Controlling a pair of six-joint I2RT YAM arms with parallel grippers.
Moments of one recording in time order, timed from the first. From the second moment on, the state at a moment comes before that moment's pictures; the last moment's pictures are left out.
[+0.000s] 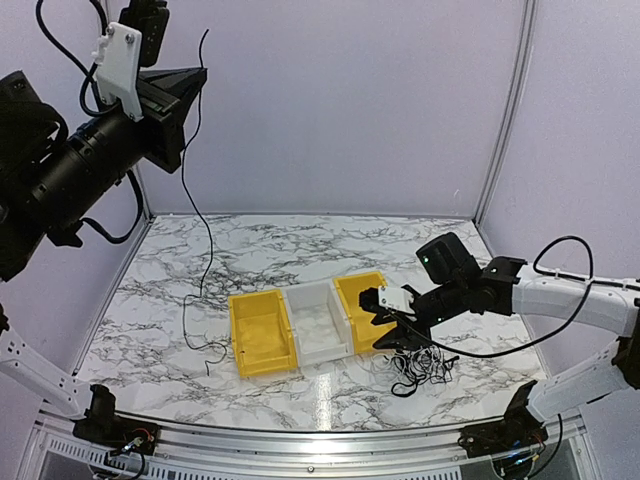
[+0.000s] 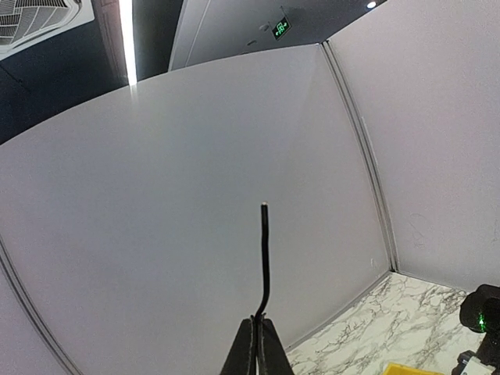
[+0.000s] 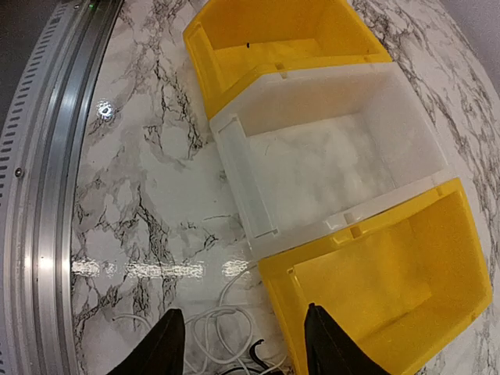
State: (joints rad) left arm -1.44 1.20 1.61 -0.01 -0.88 0.68; right arm 0.76 1.26 0.86 -0.50 -0.44 -0.63
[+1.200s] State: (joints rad) left arm -1.15 1.25 1.53 -0.07 -0.67 0.43; right arm 0.76 1.28 0.75 -0.36 -0.43 -0.63
